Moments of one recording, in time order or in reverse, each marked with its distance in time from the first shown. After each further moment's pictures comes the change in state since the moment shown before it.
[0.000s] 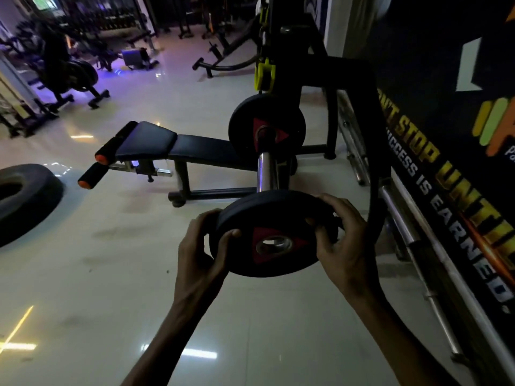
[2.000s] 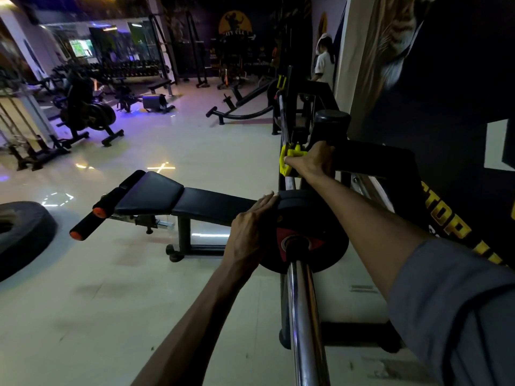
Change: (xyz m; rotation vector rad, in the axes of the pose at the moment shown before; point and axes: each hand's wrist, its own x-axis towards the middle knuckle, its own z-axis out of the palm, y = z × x) left_hand 0.311 -0.057 0.078 0.323 -0.164 0.280; right_hand 0.438 0.020 0.191 -0.337 0.037 0.338
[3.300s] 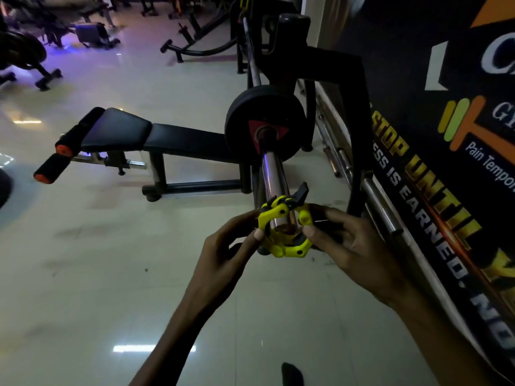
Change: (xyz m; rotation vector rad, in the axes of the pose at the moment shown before) left_hand -0.289 0.101 -0.066 -0.811 -0.188 -0.292; right_hand -0.408 0.171 -0.177 0.515 -0.565 -0.193
